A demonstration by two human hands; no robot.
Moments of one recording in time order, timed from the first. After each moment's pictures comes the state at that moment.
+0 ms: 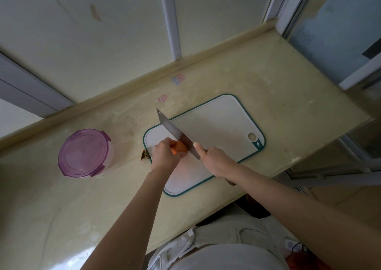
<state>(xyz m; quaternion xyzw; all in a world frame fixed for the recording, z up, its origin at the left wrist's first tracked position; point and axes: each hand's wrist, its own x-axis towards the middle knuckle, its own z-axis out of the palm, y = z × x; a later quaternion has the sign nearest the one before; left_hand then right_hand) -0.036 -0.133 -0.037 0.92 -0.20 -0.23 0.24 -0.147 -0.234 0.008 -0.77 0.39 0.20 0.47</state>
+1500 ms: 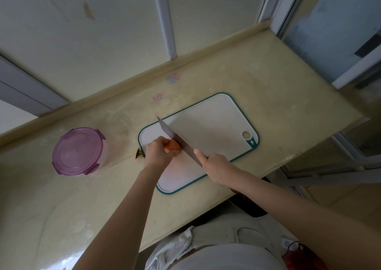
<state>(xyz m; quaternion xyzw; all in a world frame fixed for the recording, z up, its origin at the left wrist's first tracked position) -0.037 -0.131 -0.028 0.92 -0.19 -0.25 0.25 -0.176 -0.235 0.006 -0.79 0.35 0.21 0.45</state>
